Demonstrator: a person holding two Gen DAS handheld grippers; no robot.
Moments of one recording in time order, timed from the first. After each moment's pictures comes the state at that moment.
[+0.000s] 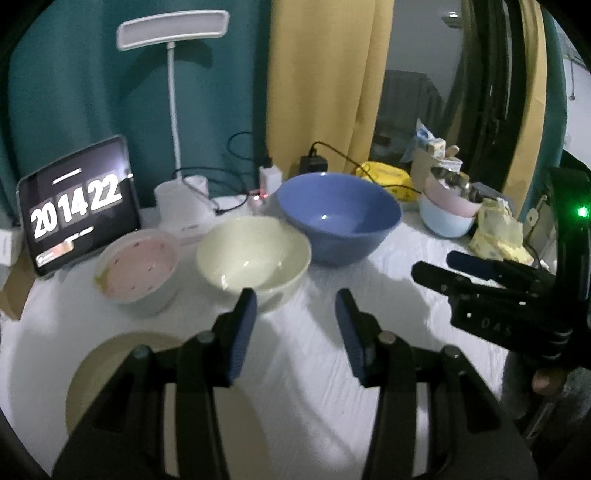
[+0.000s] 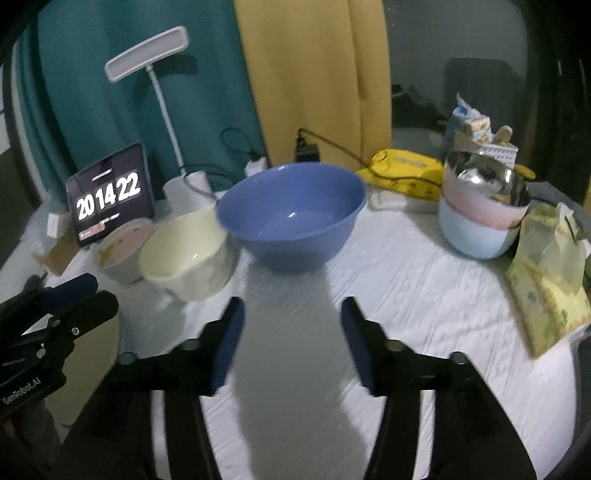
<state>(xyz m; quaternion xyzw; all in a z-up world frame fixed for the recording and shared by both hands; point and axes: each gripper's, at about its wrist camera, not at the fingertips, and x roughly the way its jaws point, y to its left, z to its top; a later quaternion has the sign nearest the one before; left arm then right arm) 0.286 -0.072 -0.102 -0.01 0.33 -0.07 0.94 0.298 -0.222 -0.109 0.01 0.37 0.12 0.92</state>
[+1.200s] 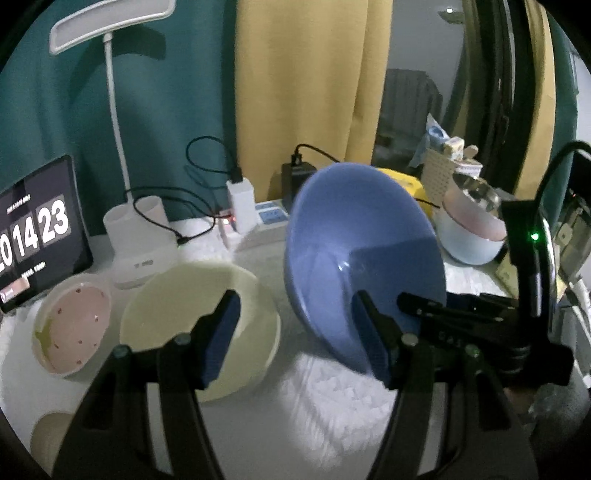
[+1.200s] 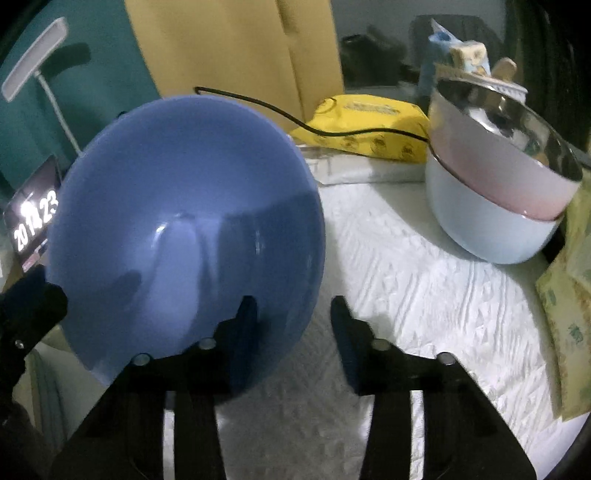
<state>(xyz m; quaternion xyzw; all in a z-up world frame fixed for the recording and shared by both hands) 0.378 -0.115 -0.127 0.01 0.32 -0.07 0.94 0.406 -0.265 -0.172 0.05 0.44 0.06 0.90</state>
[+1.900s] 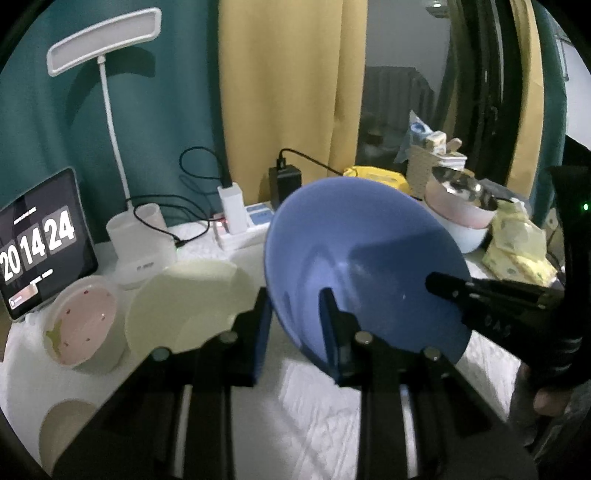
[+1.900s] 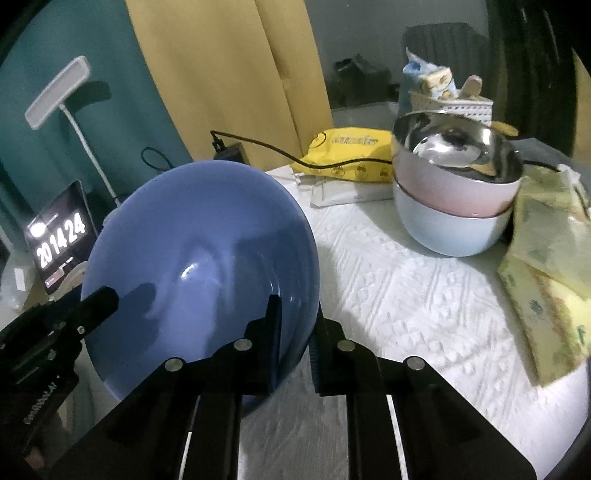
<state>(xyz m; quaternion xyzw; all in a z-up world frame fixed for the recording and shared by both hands) 0.349 -0.124 -0.116 0.03 0.31 -0.08 0.95 0.354 -0.280 -0.133 0.08 0.38 0.07 0.92</state>
